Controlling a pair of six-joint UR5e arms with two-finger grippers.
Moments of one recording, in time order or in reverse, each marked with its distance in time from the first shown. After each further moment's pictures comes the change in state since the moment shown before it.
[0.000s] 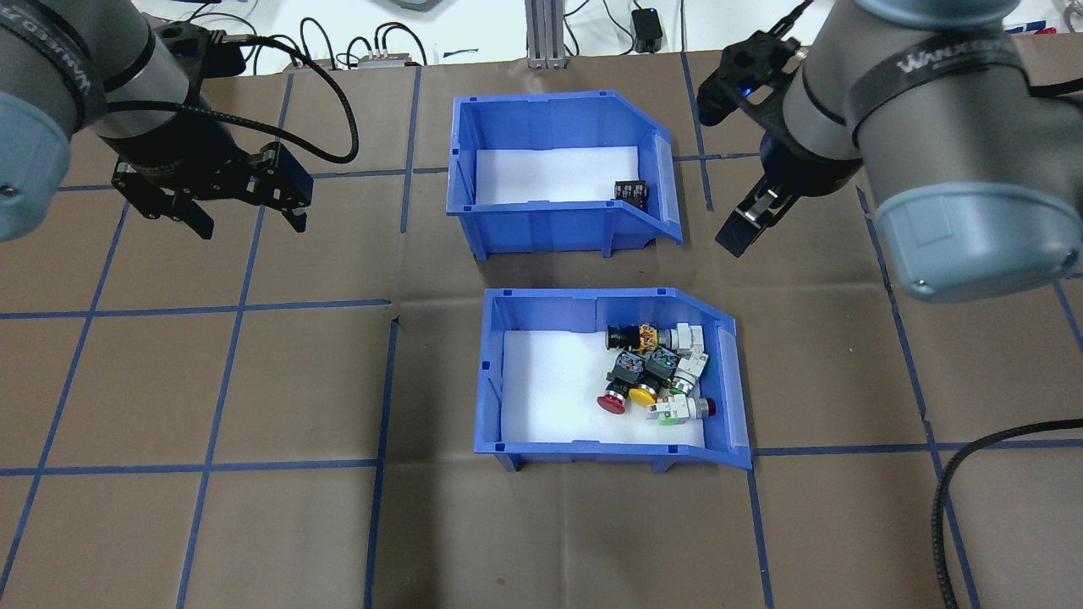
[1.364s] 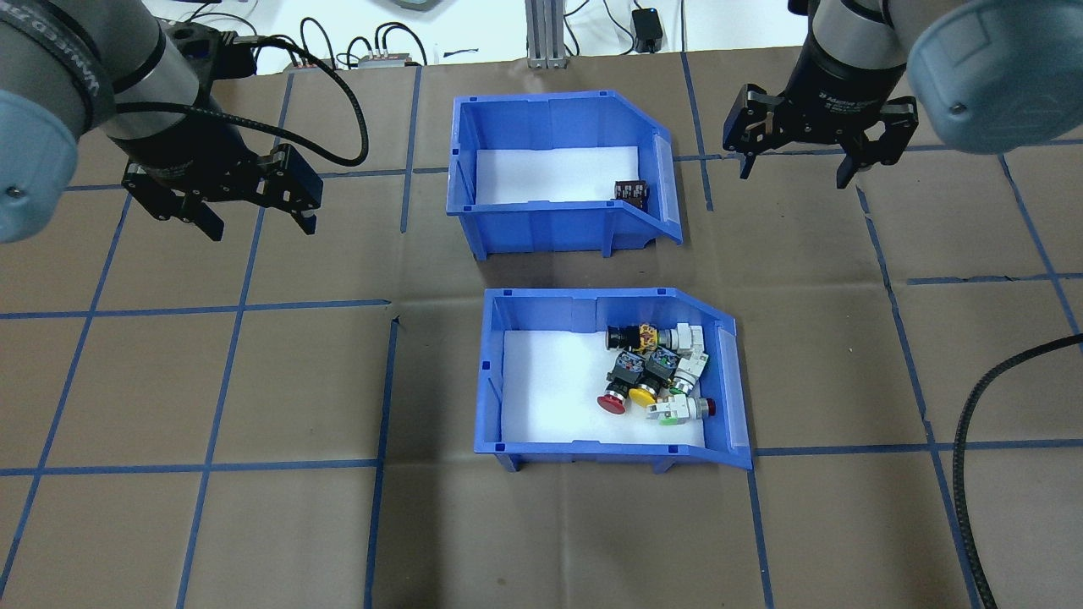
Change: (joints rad) left arm -0.013 0.000 0.001 -0.010 -0.011 0.001; right arm -0.042 0.128 -0.200 0.229 -0.007 0.793
